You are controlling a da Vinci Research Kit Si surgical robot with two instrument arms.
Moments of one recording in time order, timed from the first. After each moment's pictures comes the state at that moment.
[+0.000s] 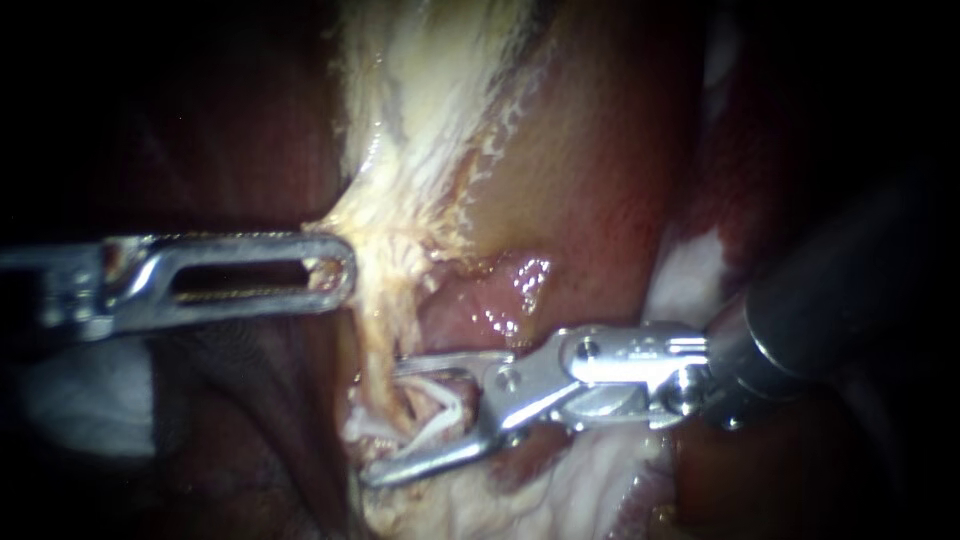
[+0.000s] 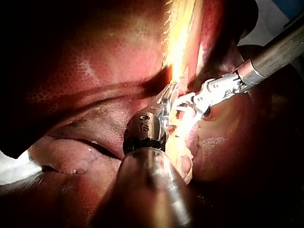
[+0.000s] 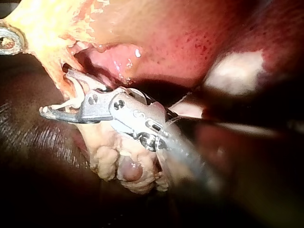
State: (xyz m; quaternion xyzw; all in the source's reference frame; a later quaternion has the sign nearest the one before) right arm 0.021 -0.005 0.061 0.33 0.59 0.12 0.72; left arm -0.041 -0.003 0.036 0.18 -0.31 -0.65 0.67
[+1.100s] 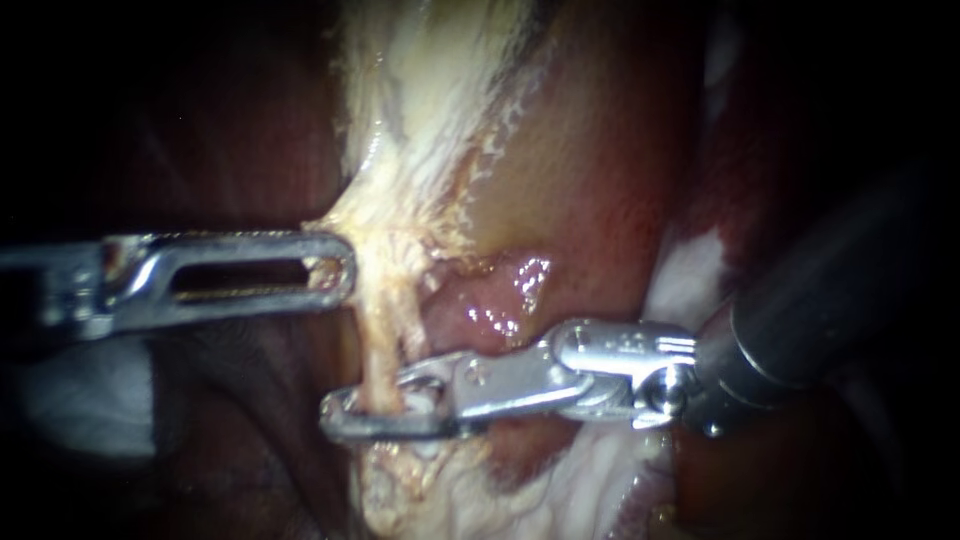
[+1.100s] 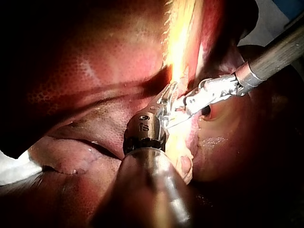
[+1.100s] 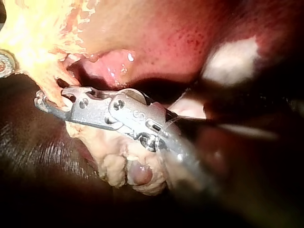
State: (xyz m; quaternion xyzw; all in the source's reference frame) right arm 0.021 -0.005 0.063 0.37 0.57 0.14 0.72; left arm -0.041 -0.003 0.036 0.18 -0.31 -0.65 0.67
